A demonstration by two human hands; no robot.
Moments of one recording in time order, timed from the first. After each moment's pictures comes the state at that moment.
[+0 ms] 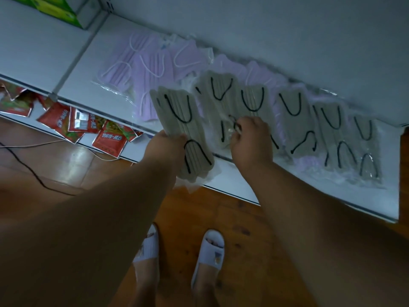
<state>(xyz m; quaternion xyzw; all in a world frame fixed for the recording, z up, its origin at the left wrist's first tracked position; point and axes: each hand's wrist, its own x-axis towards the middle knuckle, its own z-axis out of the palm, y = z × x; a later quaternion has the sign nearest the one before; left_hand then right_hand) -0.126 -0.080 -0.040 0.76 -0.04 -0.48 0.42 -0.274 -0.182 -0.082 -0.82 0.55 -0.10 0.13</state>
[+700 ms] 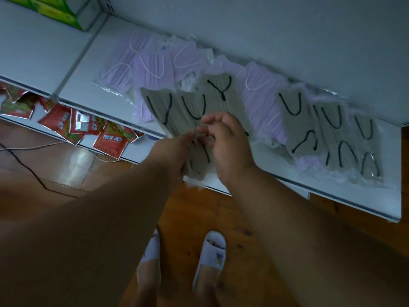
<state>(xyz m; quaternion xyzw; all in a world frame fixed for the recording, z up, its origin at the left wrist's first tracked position) -0.134 -0.084 -0.052 0.67 0.06 -0.56 0.49 -0.226 -0.136 -0.035 -0.51 0.52 -0.25 0.63</state>
